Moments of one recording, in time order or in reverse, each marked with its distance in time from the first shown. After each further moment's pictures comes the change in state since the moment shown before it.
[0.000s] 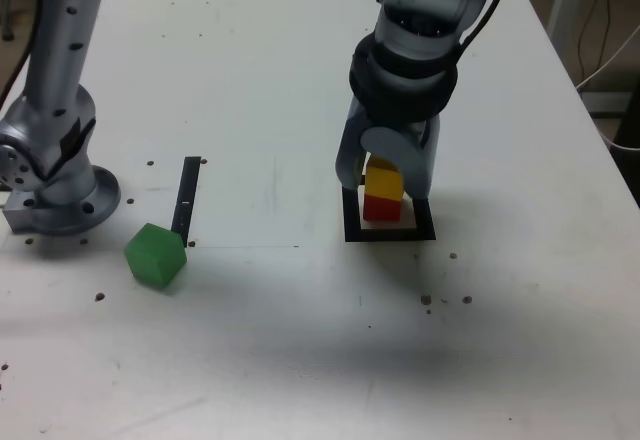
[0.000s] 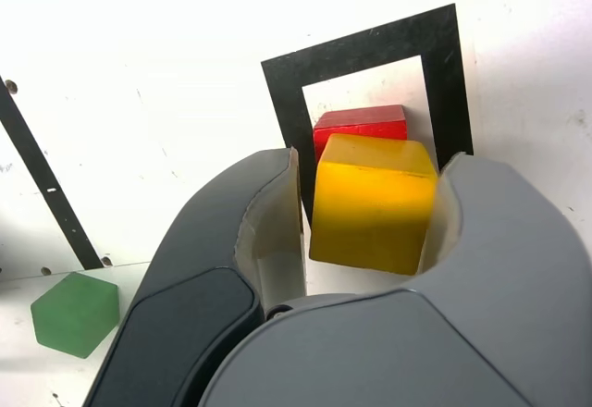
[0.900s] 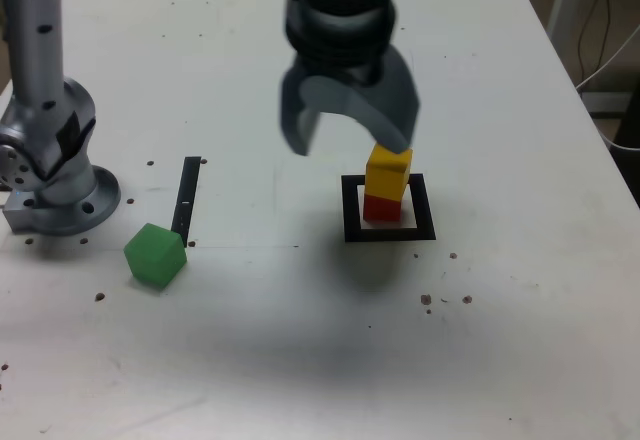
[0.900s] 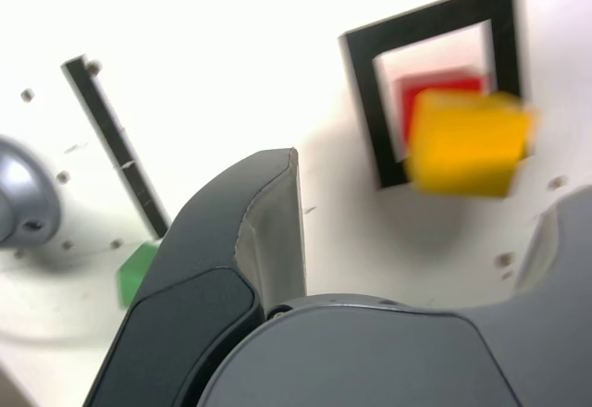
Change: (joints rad) arm 0.000 -0.228 0.149 0.033 -0.055 0.029
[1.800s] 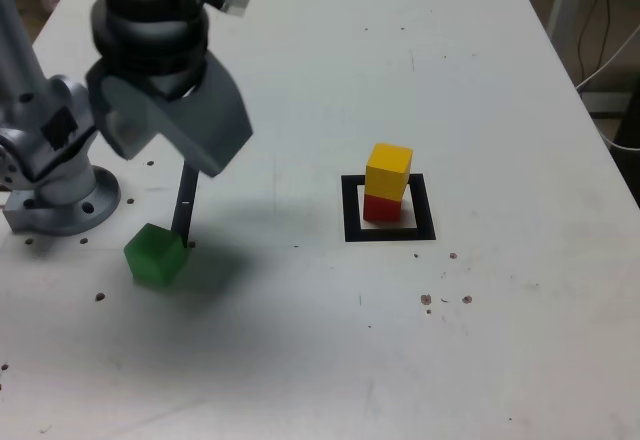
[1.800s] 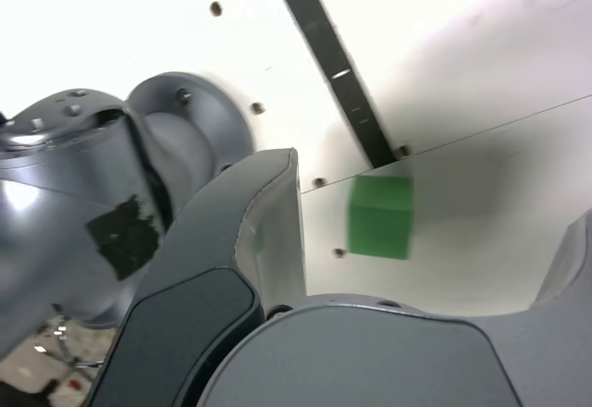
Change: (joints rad) arm -0.203 -0.327 0.420 0.032 -0.086 0.031
